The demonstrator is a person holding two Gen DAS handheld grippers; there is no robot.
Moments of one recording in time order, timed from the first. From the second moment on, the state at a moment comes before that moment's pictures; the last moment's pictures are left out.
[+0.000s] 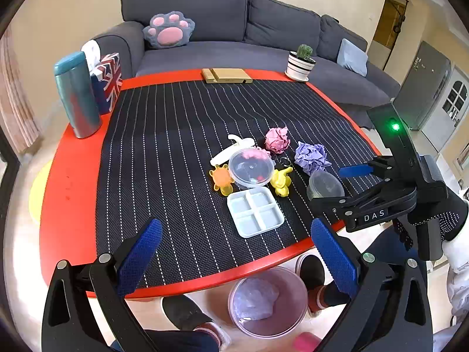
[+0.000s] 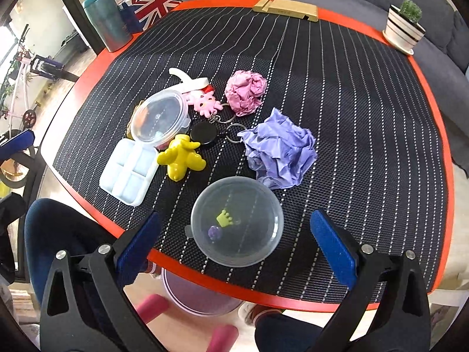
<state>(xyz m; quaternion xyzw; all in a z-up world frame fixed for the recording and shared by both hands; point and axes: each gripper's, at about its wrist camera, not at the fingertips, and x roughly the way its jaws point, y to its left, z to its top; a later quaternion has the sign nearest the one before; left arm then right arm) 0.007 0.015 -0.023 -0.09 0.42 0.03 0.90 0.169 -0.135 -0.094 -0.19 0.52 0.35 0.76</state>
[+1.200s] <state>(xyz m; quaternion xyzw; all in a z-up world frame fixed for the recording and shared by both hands) 0.083 -0.006 -0.083 -0.12 0.54 0.12 0.83 0.170 -0.188 -0.057 -0.13 0.48 0.35 0.79</state>
